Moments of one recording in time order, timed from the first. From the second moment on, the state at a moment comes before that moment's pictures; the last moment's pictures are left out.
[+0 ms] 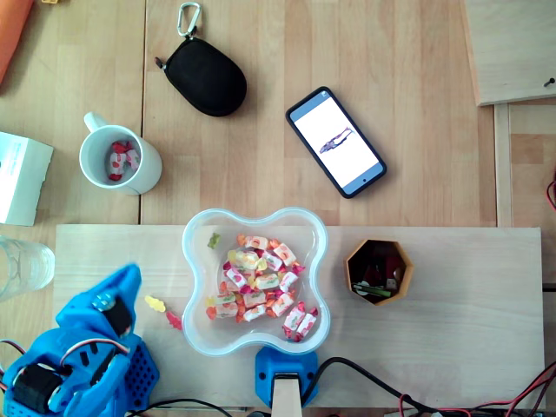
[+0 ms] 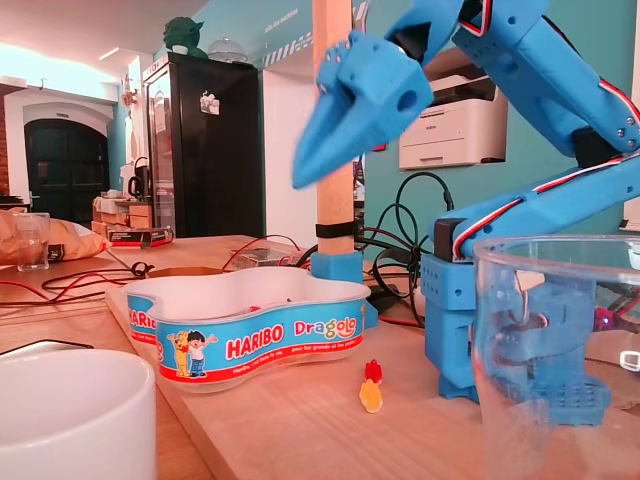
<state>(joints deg) 30.1 159.3 115.7 91.9 53.1</state>
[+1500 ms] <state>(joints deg) 53.4 103.4 96.0 87.5 5.1</state>
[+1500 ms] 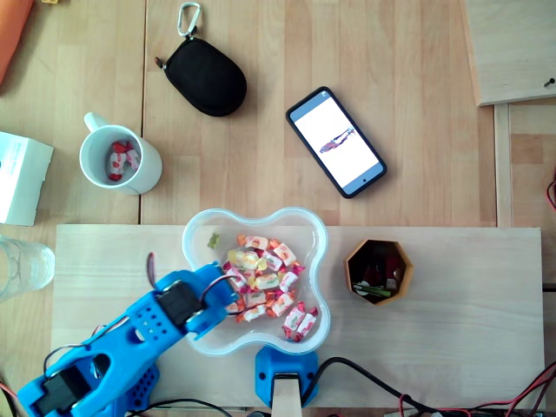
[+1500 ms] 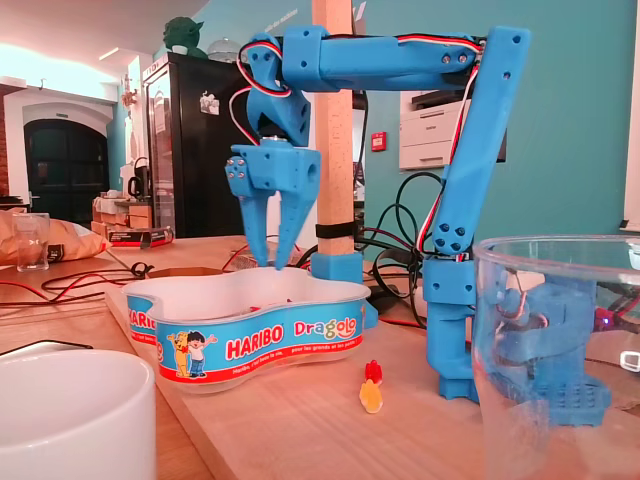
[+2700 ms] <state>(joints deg) 53.6 103.3 105.7 75.4 4.2</state>
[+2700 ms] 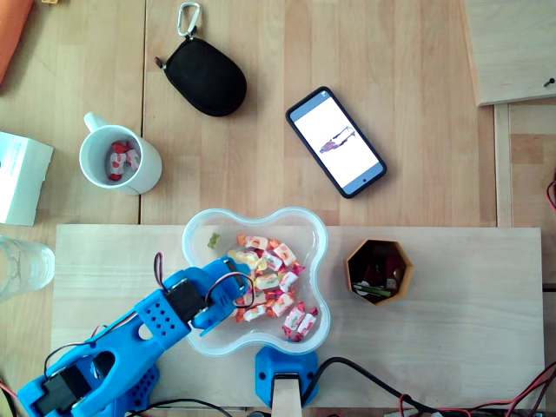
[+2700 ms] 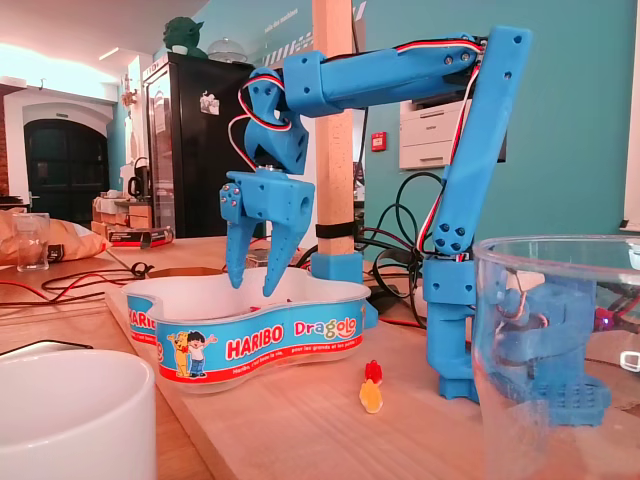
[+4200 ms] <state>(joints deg) 48.7 94.1 107.8 72.2 -1.8</state>
